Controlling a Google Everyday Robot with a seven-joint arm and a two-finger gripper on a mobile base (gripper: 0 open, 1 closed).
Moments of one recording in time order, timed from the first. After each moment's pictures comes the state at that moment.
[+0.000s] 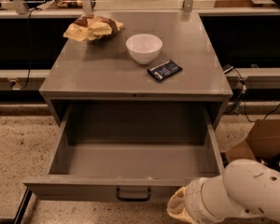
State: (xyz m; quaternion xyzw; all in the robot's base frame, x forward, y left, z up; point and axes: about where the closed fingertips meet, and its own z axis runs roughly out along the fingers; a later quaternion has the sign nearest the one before) arm 0.317 -0.097 0.633 -0.62 0.74 0.14 0.21
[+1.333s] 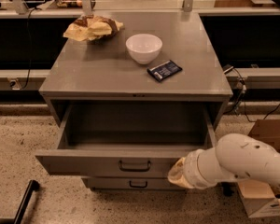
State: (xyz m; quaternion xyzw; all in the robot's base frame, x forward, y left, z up) arm 0.409 -0.110 0.624 -0.61 0.74 0.10 0.25
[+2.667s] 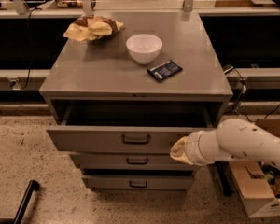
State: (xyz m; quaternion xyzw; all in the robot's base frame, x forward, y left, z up) arm 0.492 -0.125 0.629 -0.61 0.73 0.06 0.31
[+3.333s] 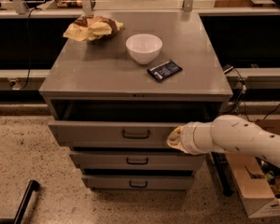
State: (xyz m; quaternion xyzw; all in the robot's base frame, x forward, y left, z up) arm 0.537 -0.119 0.637 -0.62 0.70 0.01 0.35
